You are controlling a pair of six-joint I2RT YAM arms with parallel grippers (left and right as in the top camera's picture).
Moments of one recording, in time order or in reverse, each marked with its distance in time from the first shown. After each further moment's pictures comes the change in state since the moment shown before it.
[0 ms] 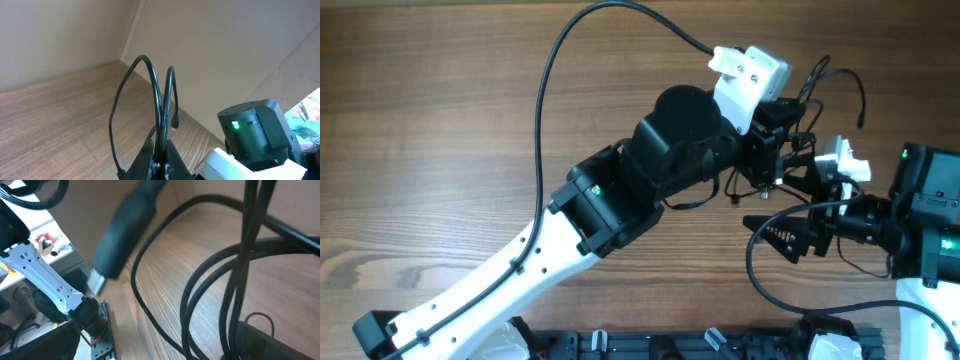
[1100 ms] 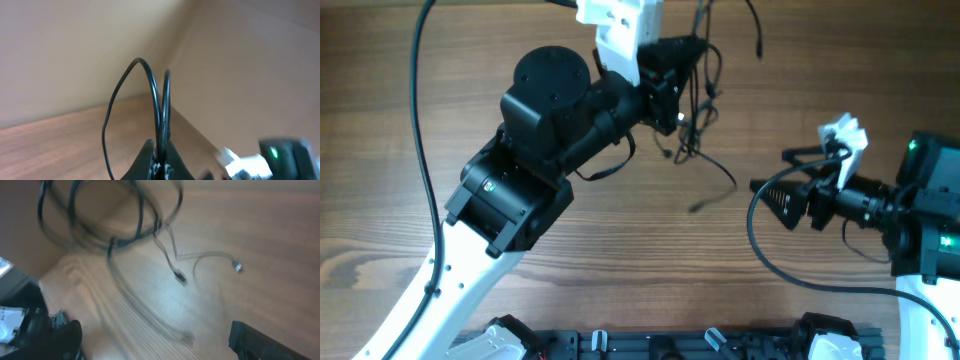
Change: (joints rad) left arm 0.285 -0.158 0.000 -0.077 0.082 0.000; right arm 0.000 0.010 -0.002 0.214 0.317 0.354
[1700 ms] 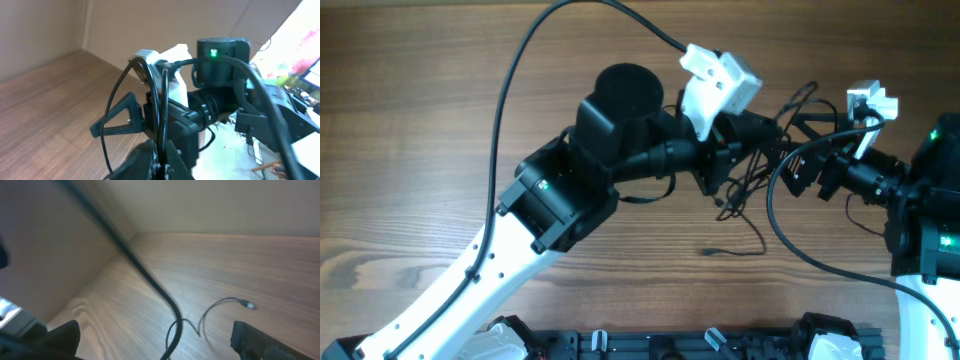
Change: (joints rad) left arm -0.158 0.076 0.000 -0.052 0.305 0.127; right arm 0.001 0.000 0.000 0.331 -0.005 0.353
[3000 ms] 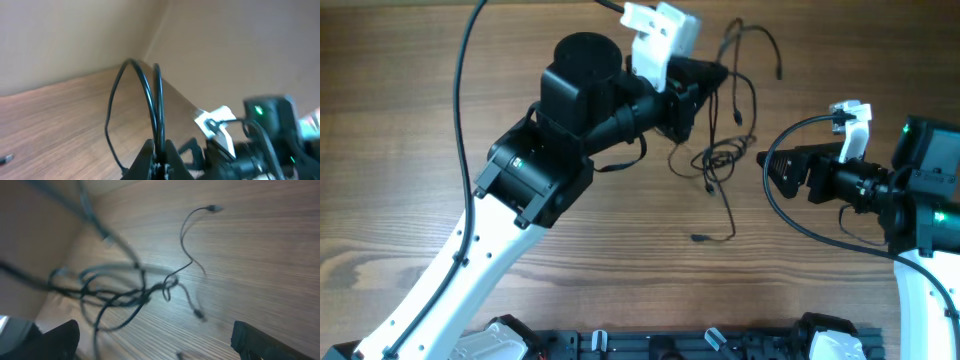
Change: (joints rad) left arm 0.169 0.006 0.000 0.002 -0.168 -0.116; right arm 0.008 0.085 0.000 -0.293 0.161 -0.081
